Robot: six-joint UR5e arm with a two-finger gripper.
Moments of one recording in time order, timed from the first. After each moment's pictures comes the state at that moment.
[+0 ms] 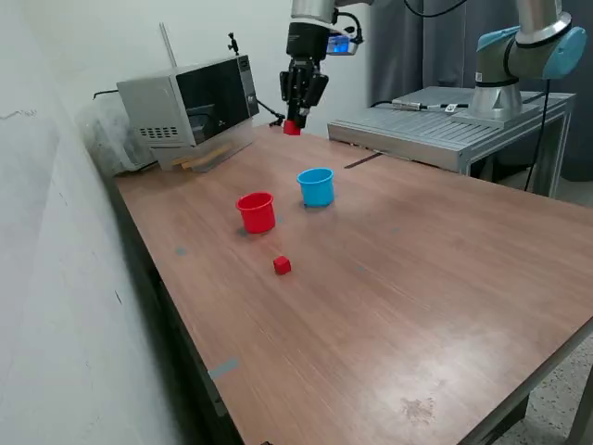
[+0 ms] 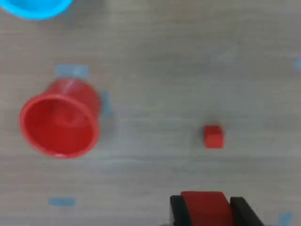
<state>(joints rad) -0.12 -1.11 1.48 -2.32 -1.55 3.05</state>
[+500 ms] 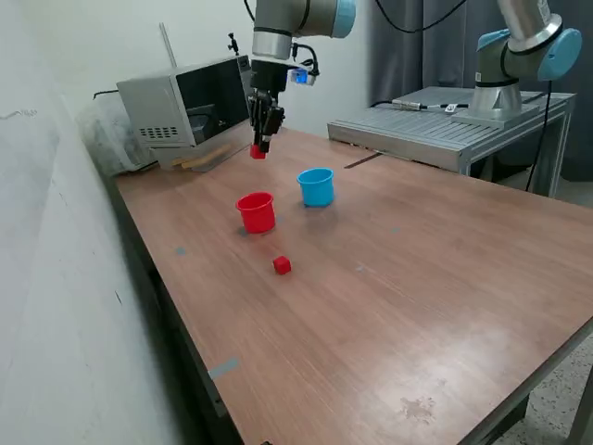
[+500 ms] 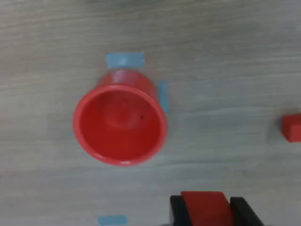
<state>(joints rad) -0.21 -0.96 1.37 -2.32 -1.56 3.05</state>
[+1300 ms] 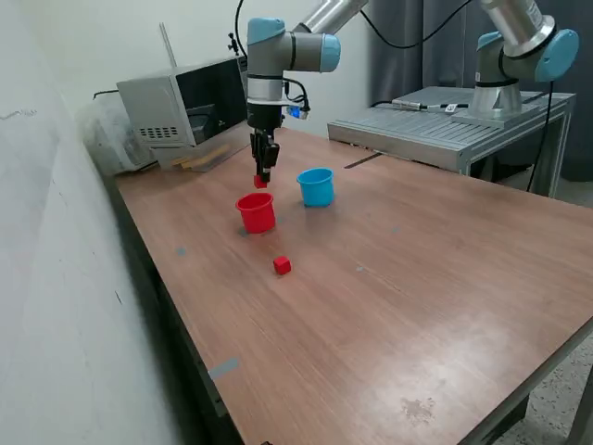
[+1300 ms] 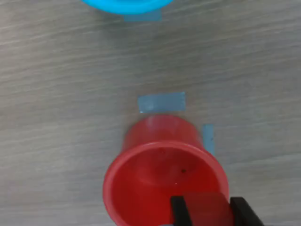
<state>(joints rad) -0.25 -0.86 1.36 -2.33 -1.56 3.05</state>
